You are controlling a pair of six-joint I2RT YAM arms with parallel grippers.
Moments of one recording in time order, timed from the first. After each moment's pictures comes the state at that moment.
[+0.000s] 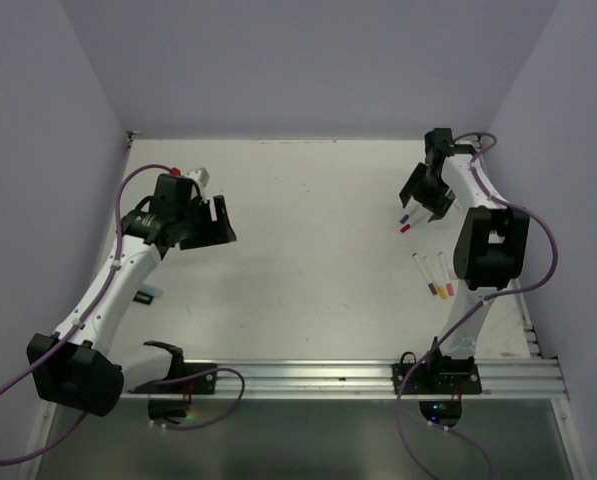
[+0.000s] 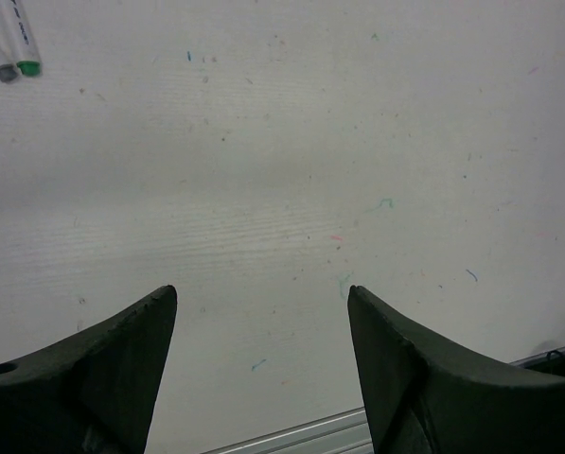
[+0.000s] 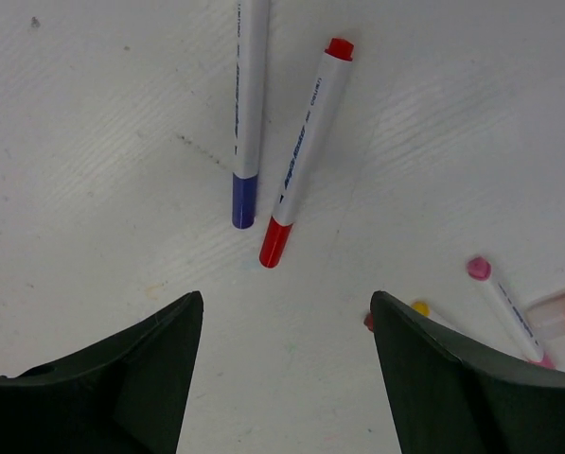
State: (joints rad) left arm -0.24 1.19 1.09 -0.80 0.14 -0.40; right arm -0.01 1.95 1.66 -0.97 0.14 0.60
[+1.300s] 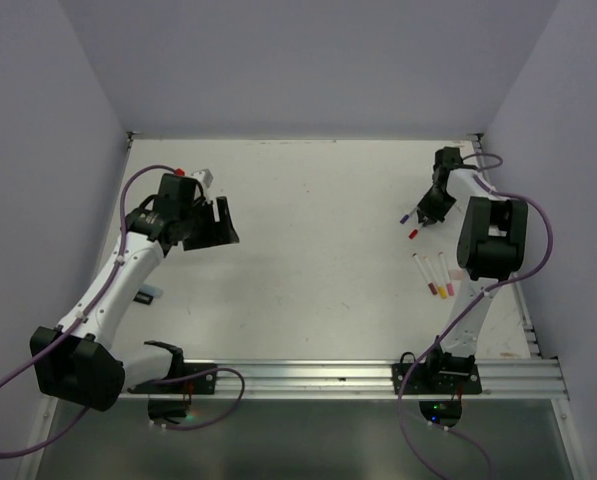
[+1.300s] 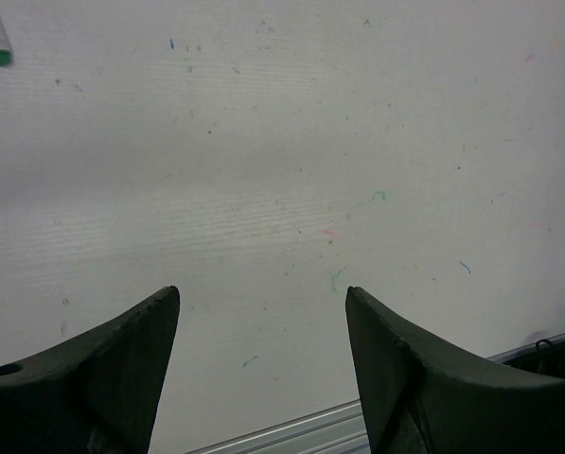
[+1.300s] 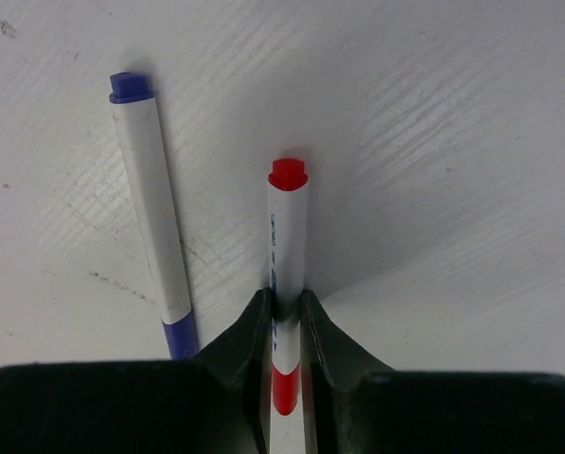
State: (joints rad) left arm -0.25 1.22 1.09 -0.80 0.16 -0.40; right arm -0.10 2.09 1.54 -0.72 0.12 0.61
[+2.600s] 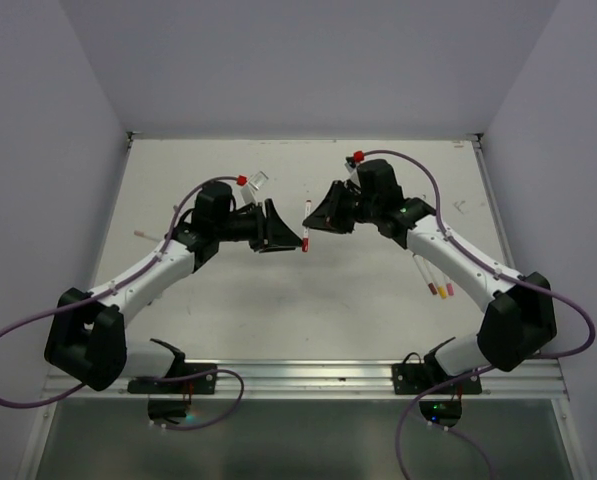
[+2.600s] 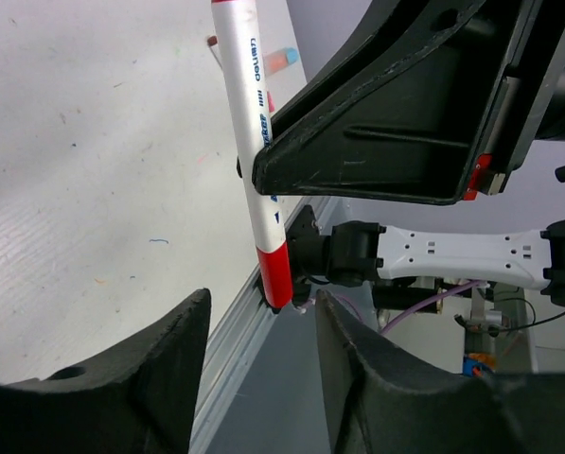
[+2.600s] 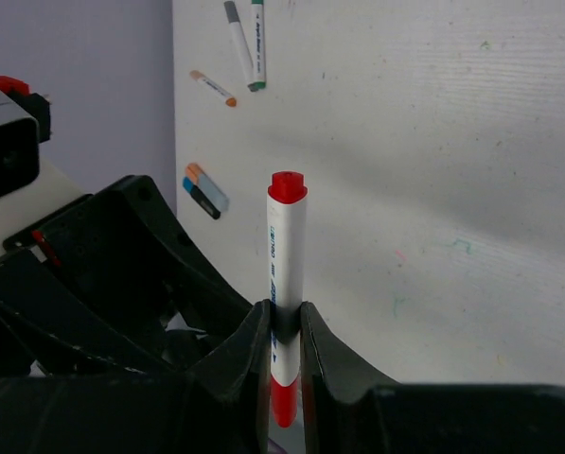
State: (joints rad) left arm -0.45 1.33 0.87 -0.01 0.79 -0.83; right arm 0.54 1.45 1.19 -0.36 -0.39 0.87
